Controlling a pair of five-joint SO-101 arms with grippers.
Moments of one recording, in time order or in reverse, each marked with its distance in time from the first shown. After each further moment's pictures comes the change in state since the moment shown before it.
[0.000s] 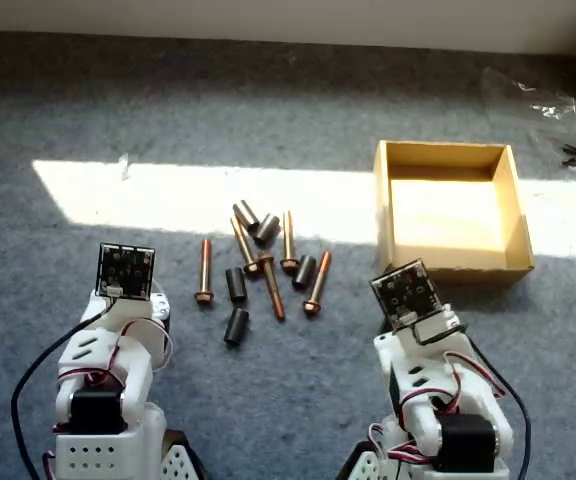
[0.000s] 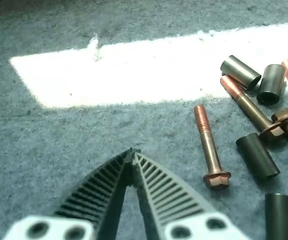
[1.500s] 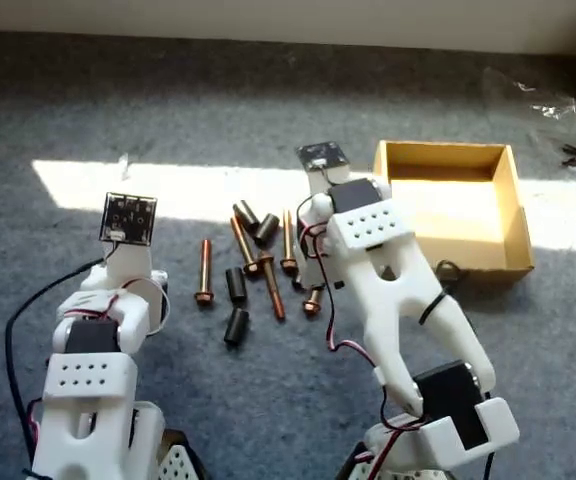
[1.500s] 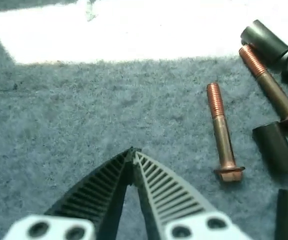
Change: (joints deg) left arm -1.7 45.4 -16.0 -14.5 -0.1; right arm -22.0 91.2 -55.0 6.8 -32.9
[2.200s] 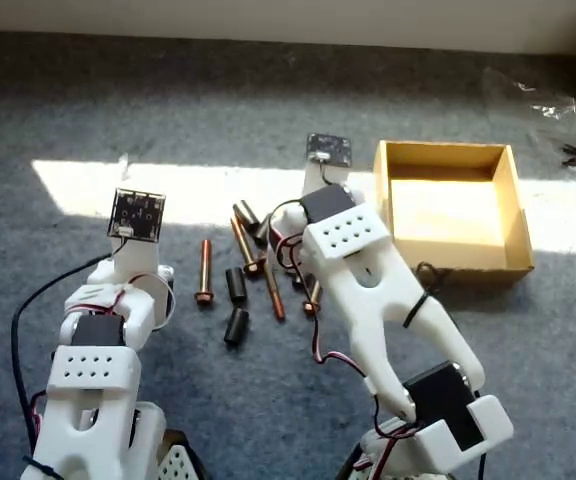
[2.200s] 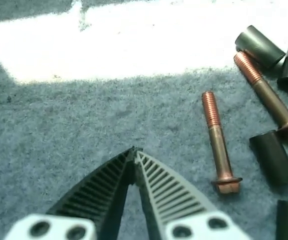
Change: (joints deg) left arm 1.7 2.9 0.0 -5.1 0.0; right arm -5.9 0.4 -1.2 -6.9 -27.3
